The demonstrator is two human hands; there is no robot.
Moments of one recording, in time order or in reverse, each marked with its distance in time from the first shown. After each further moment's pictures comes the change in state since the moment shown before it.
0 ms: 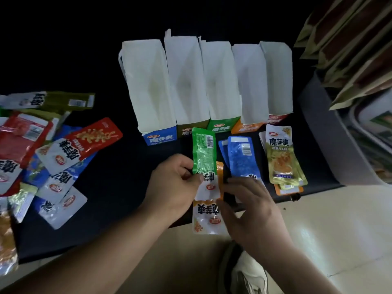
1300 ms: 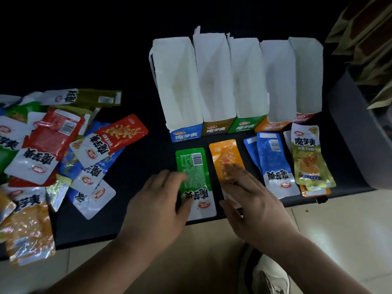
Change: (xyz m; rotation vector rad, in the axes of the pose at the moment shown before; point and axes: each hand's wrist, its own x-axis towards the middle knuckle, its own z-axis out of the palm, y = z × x) left_hand -0.038 -0.045 -0.067 0.748 0.033 0.403; right_hand 0.015 -0.013 0.024 -0.092 -0.270 -0.175
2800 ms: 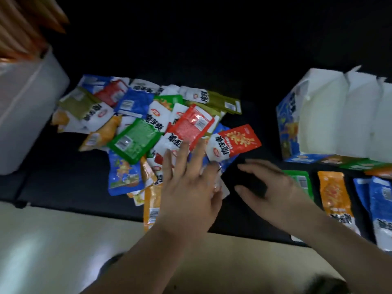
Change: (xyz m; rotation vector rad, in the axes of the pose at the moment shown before) left_hand -0.053 -0.141 -0.072 0.162 0.268 -0.148; right_hand 0.121 -0.177 0.037 0.203 -0.159 -0.022
